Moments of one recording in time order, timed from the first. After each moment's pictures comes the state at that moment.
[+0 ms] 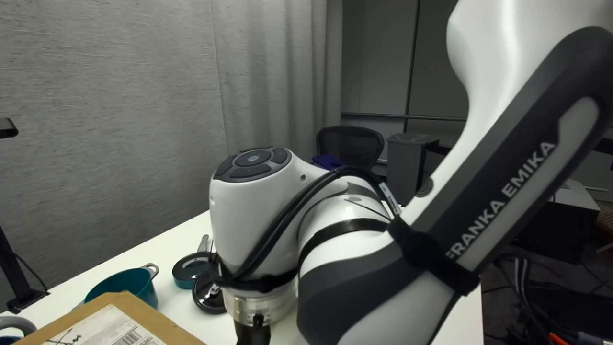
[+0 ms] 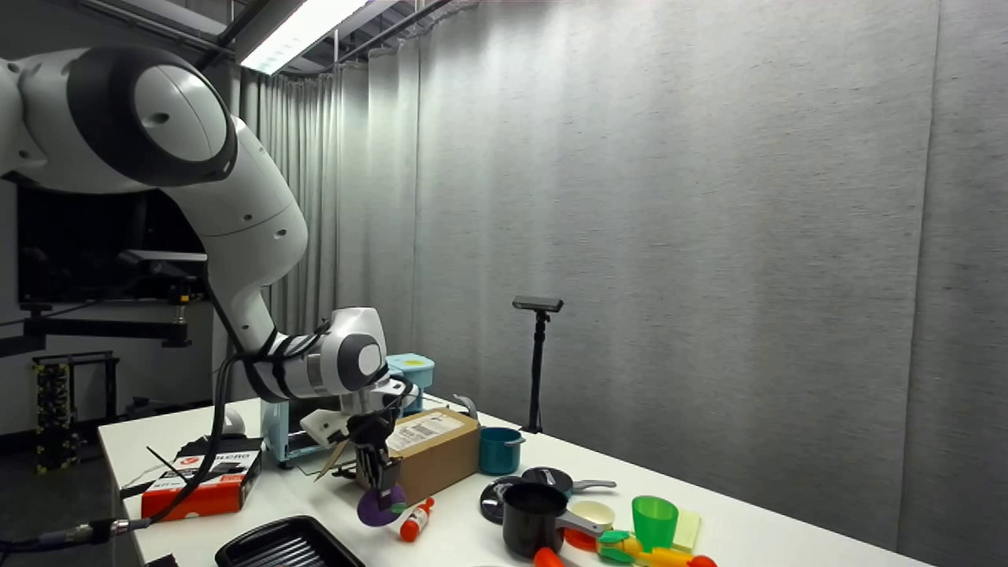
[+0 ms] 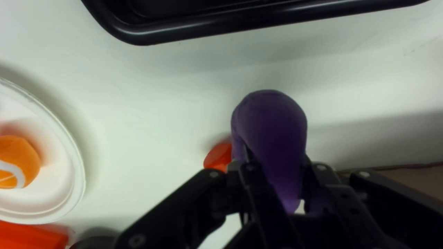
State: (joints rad) arm 0.48 0.50 -0.03 -1.99 -0.25 2.56 0.78
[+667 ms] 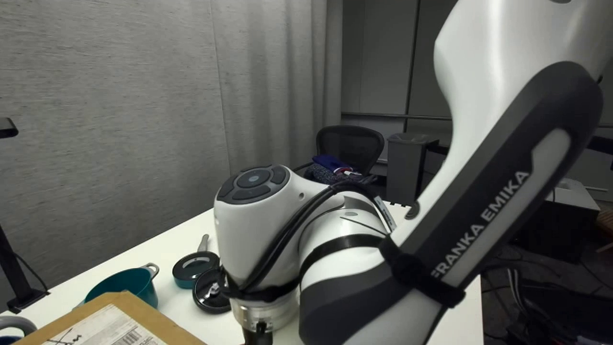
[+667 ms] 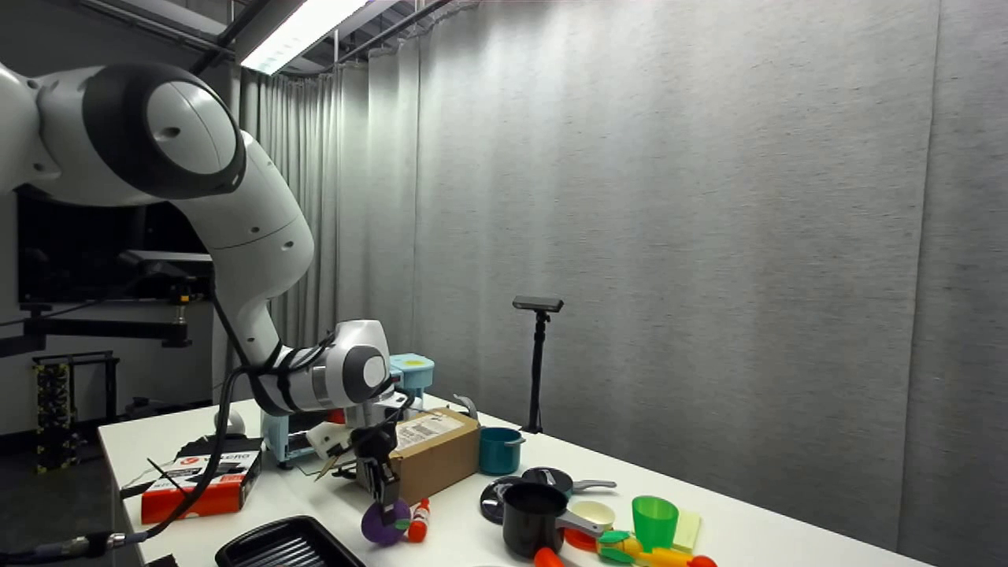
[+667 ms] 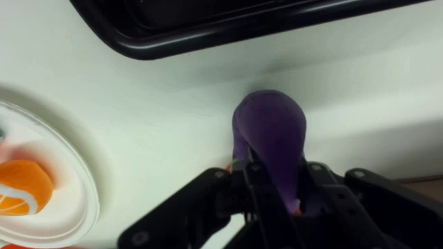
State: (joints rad) arm 0.49 0.54 -0.05 -1.98 -0.27 2.56 0.86
